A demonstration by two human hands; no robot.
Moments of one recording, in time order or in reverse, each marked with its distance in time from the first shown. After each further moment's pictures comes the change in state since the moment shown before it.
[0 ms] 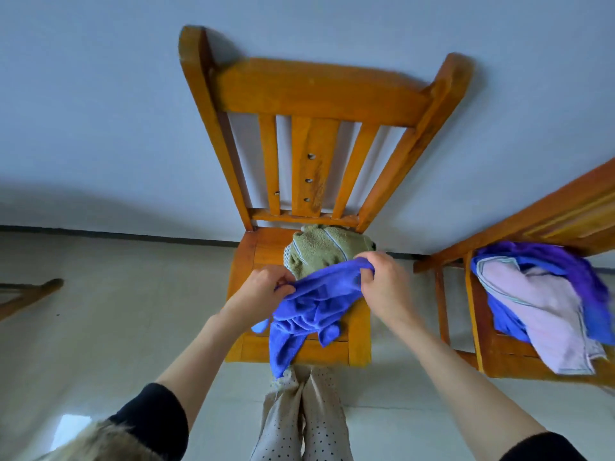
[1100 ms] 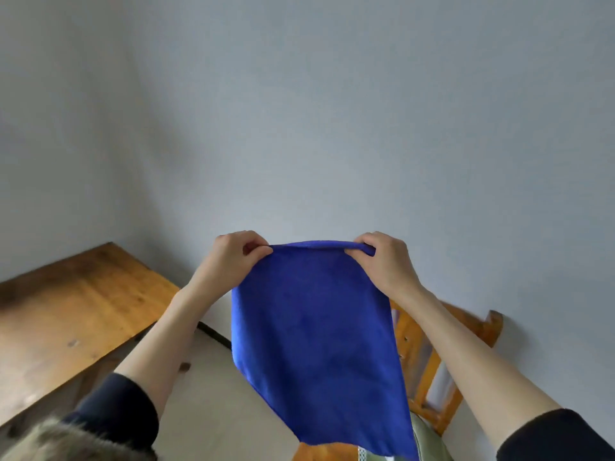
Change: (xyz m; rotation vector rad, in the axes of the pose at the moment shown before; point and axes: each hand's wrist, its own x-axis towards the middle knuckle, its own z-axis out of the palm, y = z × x) left_hand -0.336 0.140 -0.271 0.079 1.103 0.030; right_hand -0.106 -0.320 -0.218 0.238 0.121 -0.974
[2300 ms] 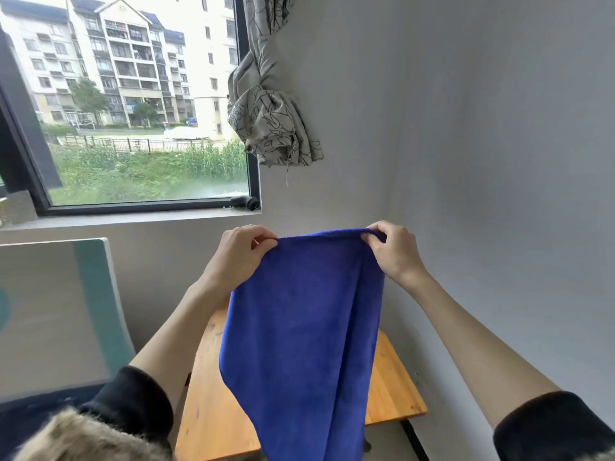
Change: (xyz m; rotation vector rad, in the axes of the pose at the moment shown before) left_hand 0.021 -0.391 -0.370 0.415 0.576 -0.510; right_hand 0.281 -0.366 0.485 0.496 -0.409 -0.329
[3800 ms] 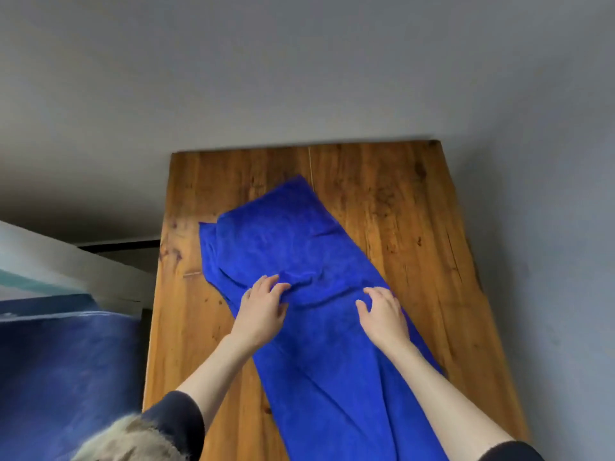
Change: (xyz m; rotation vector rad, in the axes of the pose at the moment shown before) left_hand 0.052 -0.396 0.359 0.245 -0.839 -0.516; right_hand 0.080 0.365 0.400 -0.414 -0.793 0.663
